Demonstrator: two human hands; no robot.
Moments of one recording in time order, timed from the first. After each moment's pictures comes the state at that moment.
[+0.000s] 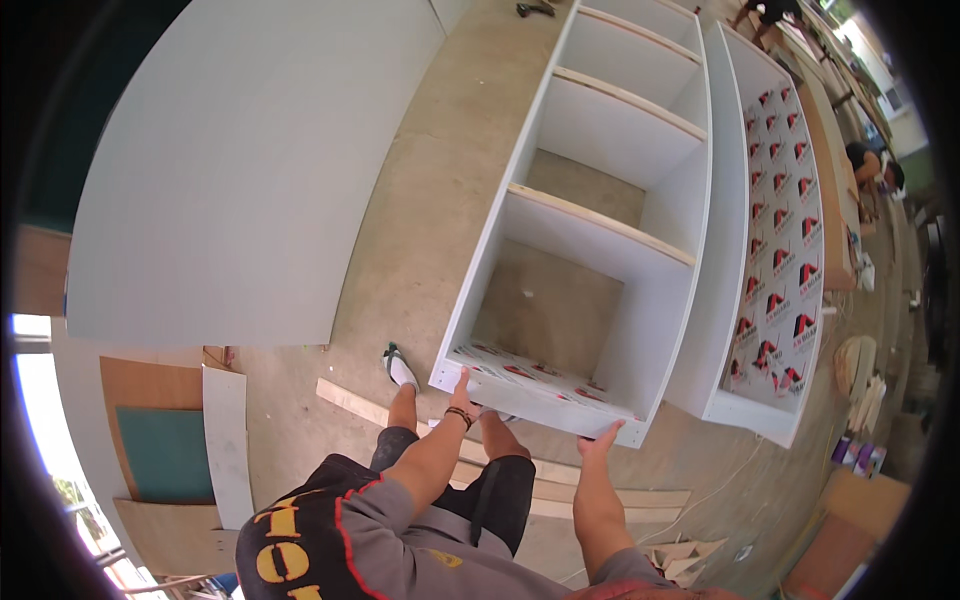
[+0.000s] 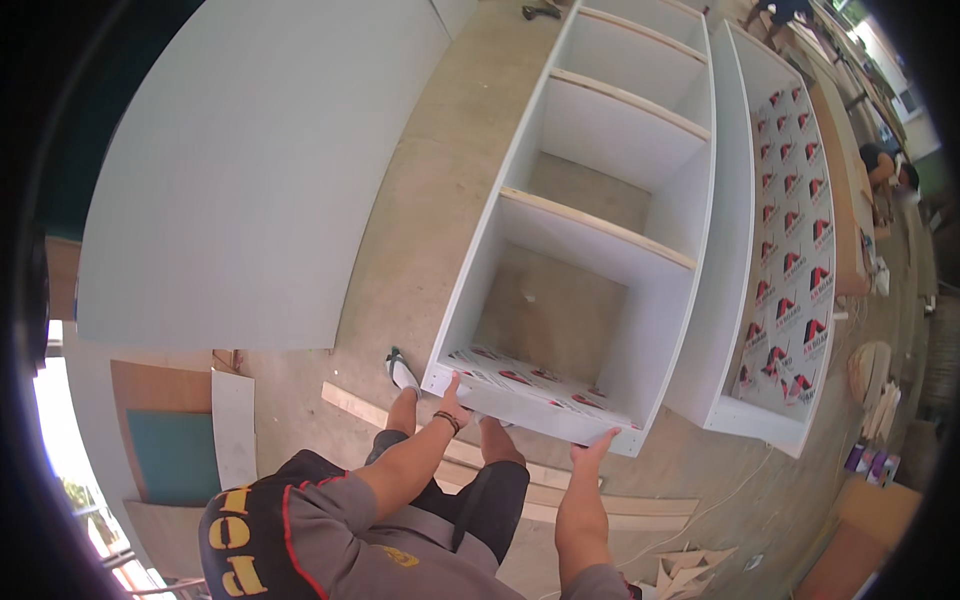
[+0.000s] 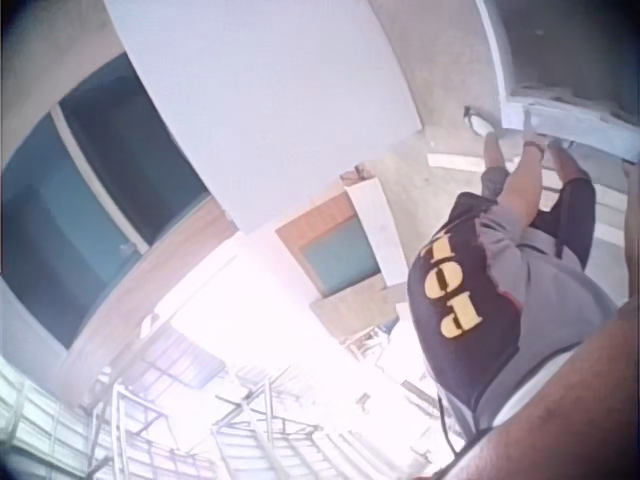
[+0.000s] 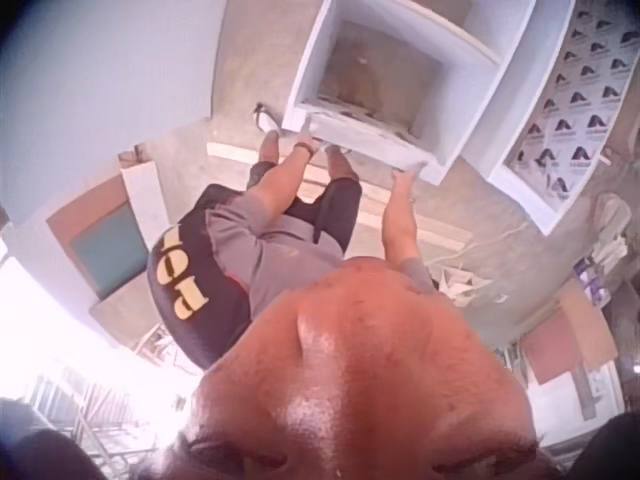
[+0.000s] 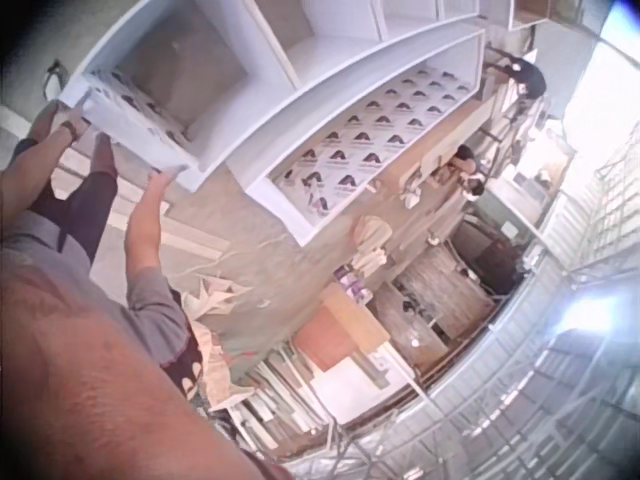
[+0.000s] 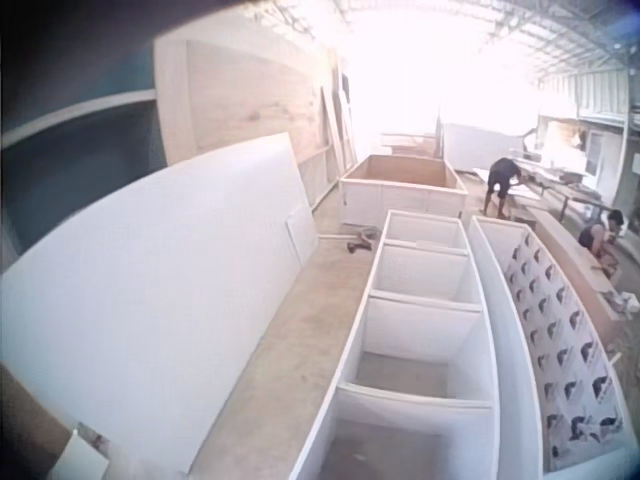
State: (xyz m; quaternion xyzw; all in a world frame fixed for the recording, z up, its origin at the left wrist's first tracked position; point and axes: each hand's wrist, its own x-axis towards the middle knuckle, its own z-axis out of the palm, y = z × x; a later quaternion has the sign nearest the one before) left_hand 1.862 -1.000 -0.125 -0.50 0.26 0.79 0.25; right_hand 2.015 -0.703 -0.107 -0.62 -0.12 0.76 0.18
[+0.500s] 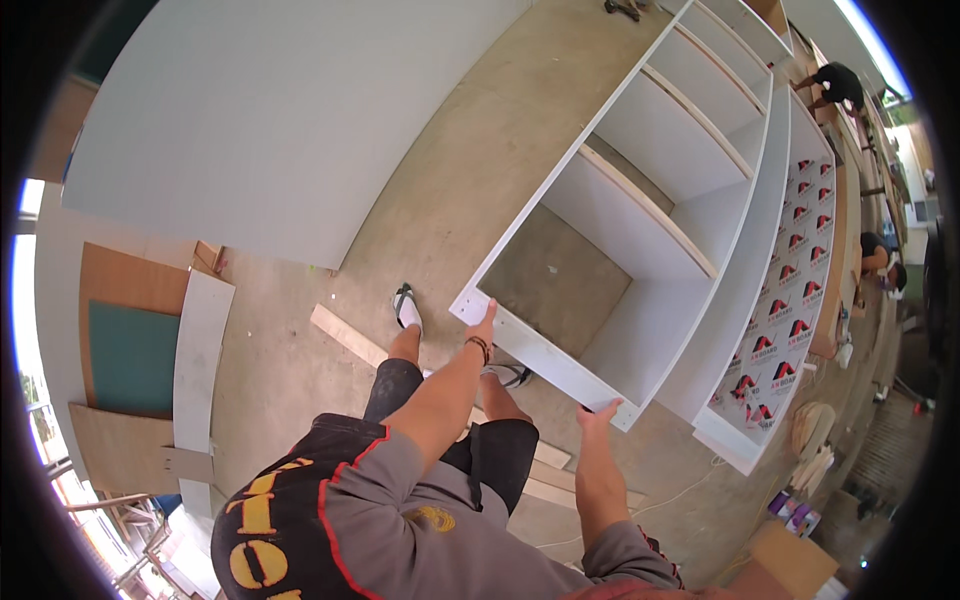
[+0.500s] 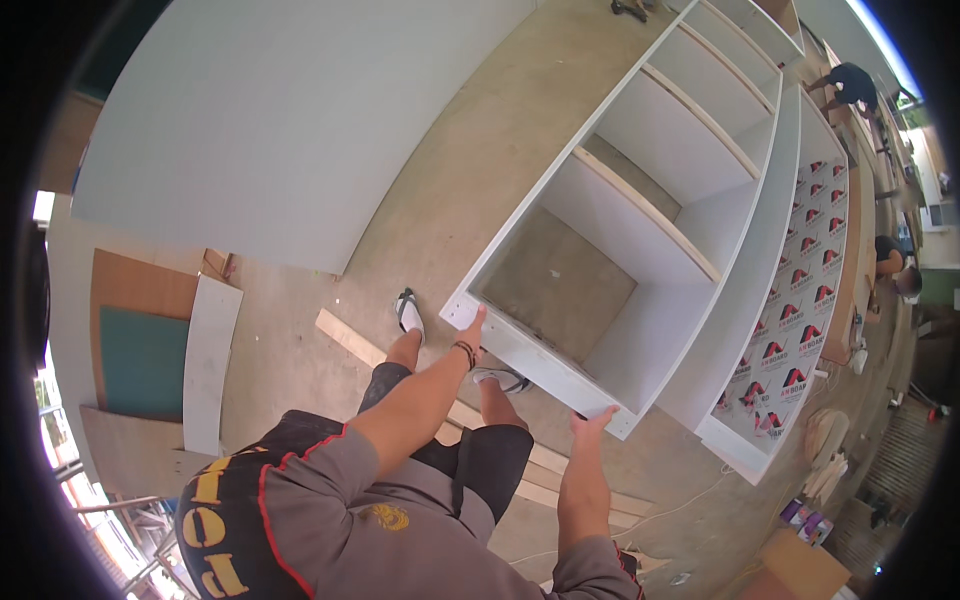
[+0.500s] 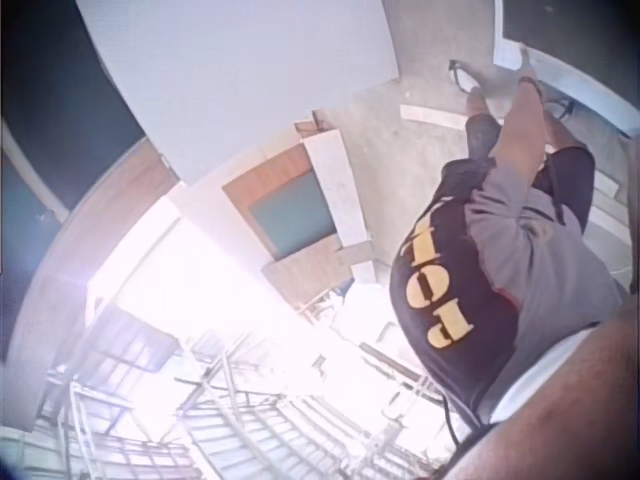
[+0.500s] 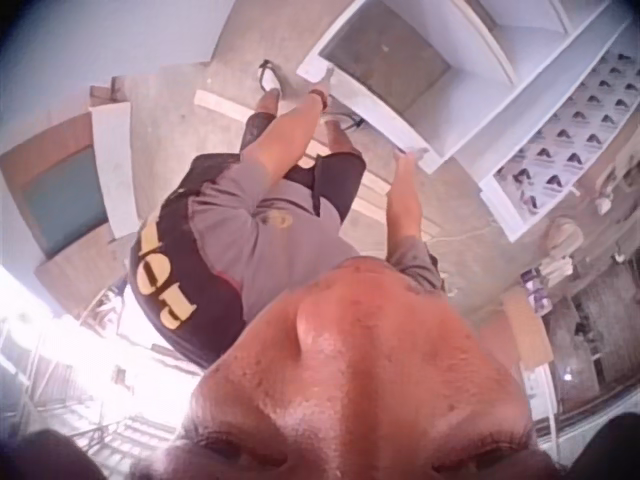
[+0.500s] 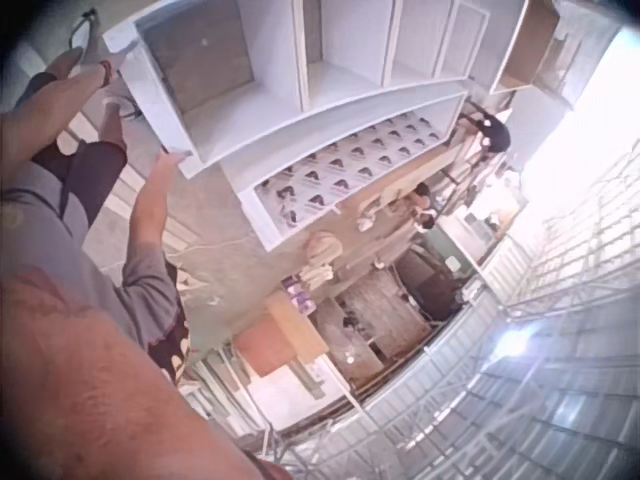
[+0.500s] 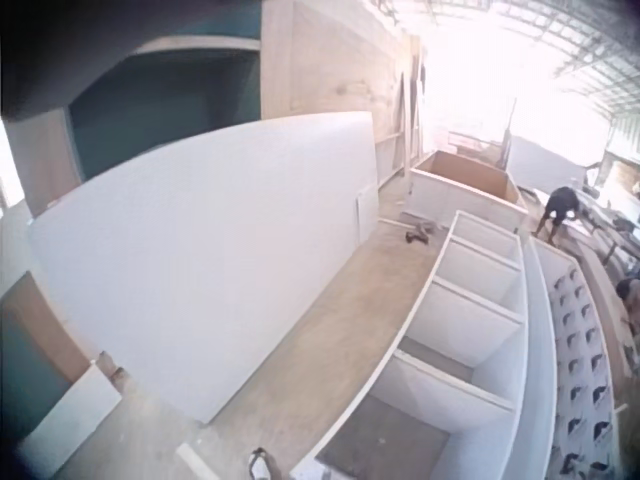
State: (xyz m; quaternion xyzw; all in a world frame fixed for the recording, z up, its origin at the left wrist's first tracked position) left_hand 1.823 -1.053 -0.132 -0.54 0.50 0.63 0.25; right_hand 1.988 -0.748 -0.101 -0.61 -0.14 0.77 0.13
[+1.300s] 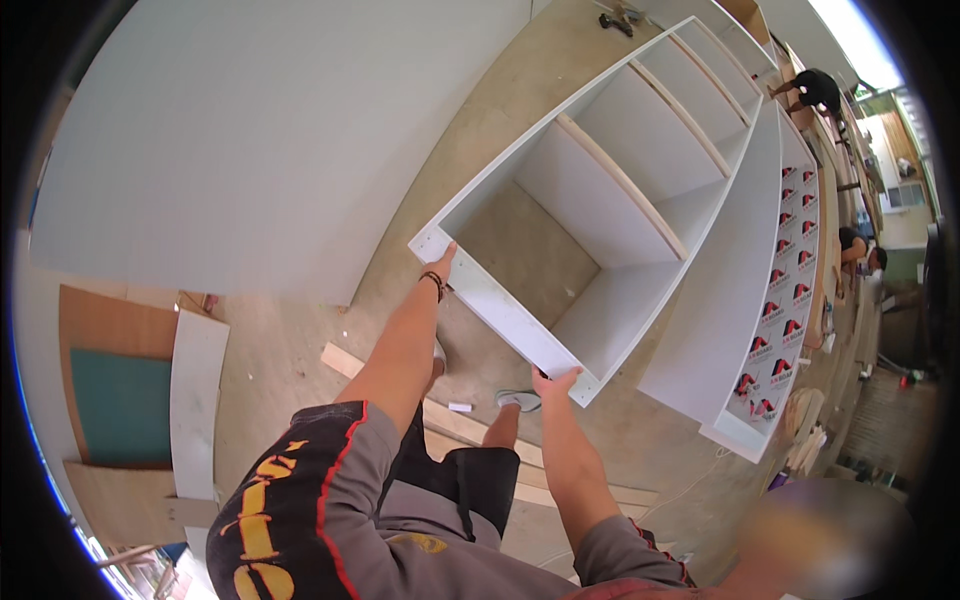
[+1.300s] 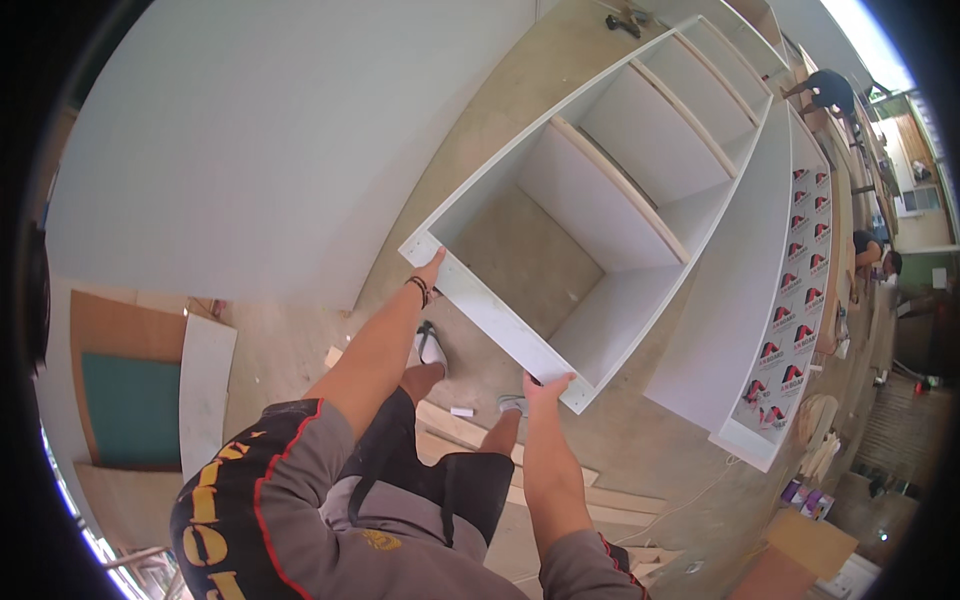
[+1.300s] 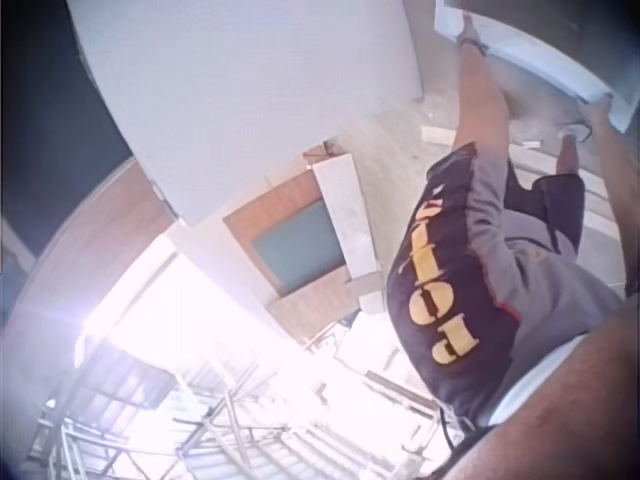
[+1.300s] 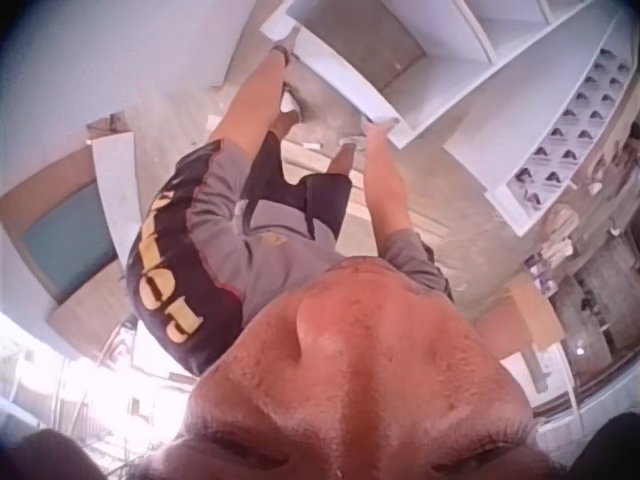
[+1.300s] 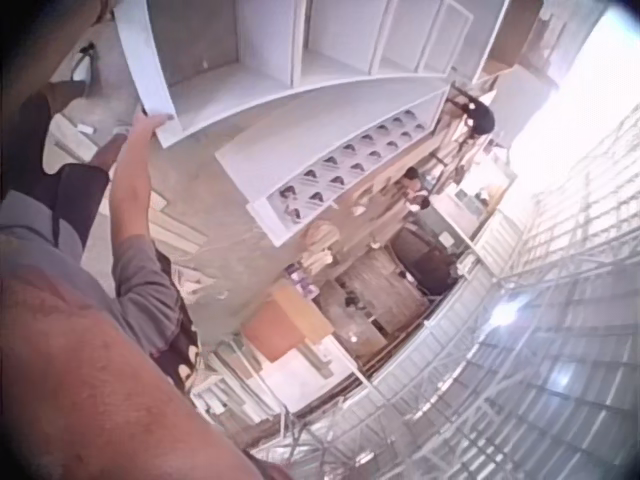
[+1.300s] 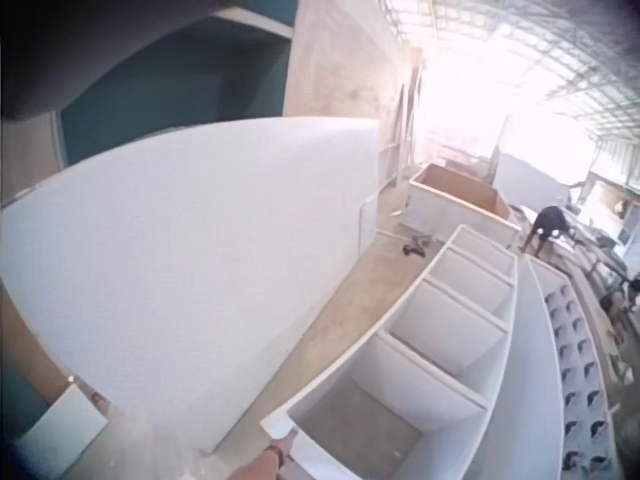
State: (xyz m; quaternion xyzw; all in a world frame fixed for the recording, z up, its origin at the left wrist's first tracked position) left_hand 1.587 -1.317 -0.235 -0.44 0.60 0.60 0.31; right_hand 1.827 -1.034 -0.136 -0.60 -0.07 0.78 0.14
